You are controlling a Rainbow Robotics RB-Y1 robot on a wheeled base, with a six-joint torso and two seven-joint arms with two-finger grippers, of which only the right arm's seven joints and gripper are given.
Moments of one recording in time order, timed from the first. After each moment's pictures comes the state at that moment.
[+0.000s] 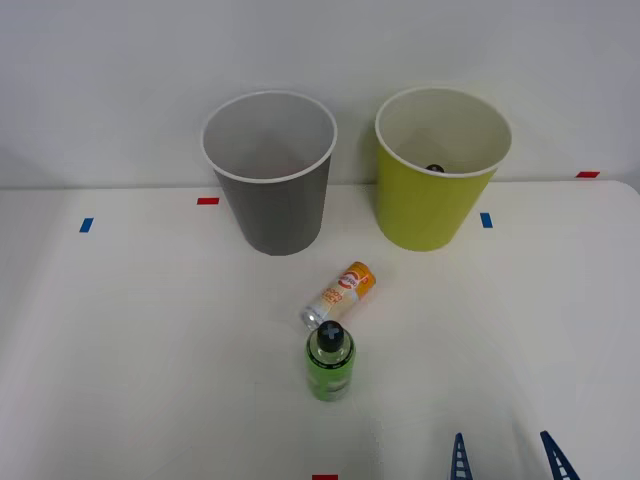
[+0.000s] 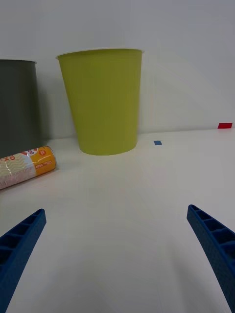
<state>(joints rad) 0.83 0.00 0.14 -1.54 0.20 -1.00 1.38</state>
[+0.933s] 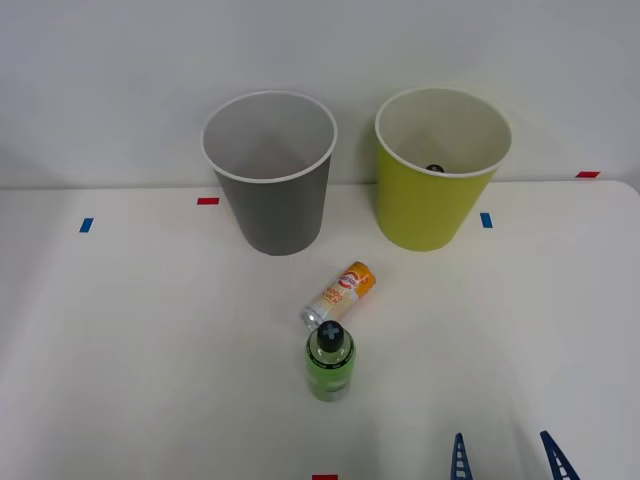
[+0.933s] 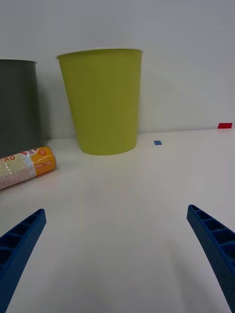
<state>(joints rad) 0.83 0.00 0.14 -1.54 0.20 -1.00 1.38</state>
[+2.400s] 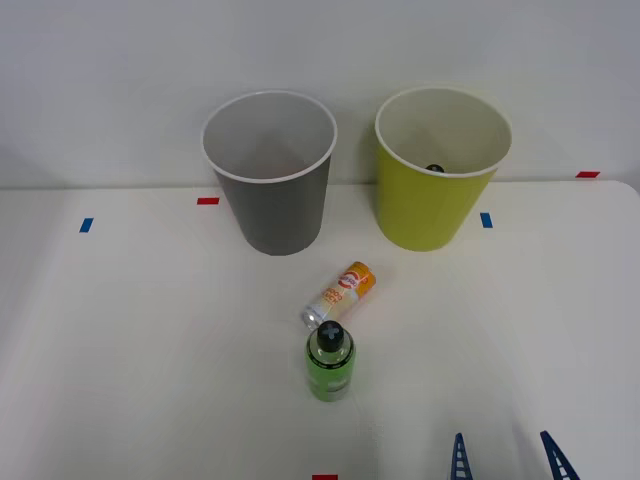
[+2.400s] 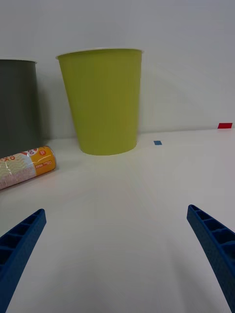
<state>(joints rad) 0.83 0.00 0.14 -1.54 0.20 -1.00 1.38</state>
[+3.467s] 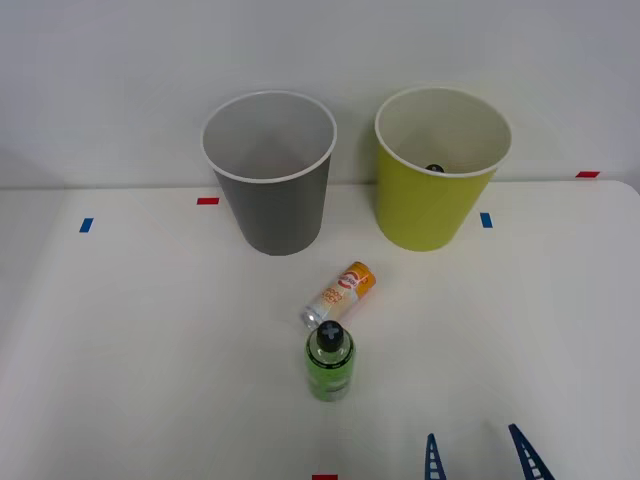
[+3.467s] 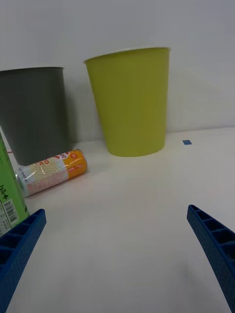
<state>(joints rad) 0.74 -0.25 0.46 -1.56 -0.18 -0.98 1.64</state>
